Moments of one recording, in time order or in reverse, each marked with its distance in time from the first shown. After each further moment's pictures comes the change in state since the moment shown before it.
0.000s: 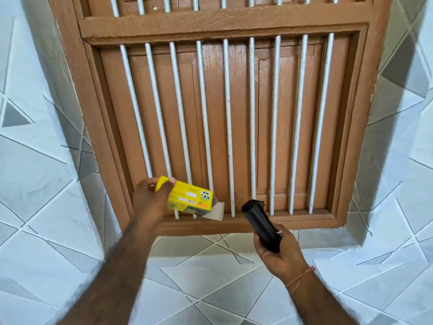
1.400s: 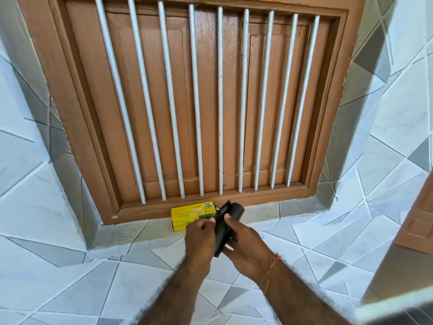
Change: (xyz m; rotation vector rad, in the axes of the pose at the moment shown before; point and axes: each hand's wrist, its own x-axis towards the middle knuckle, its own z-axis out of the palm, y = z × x) left_hand -0.095 -0.106 0.031 0.066 -0.374 -0.291; right_hand -0.049 0.099 0.011 -0.514 -0.028 -0.091
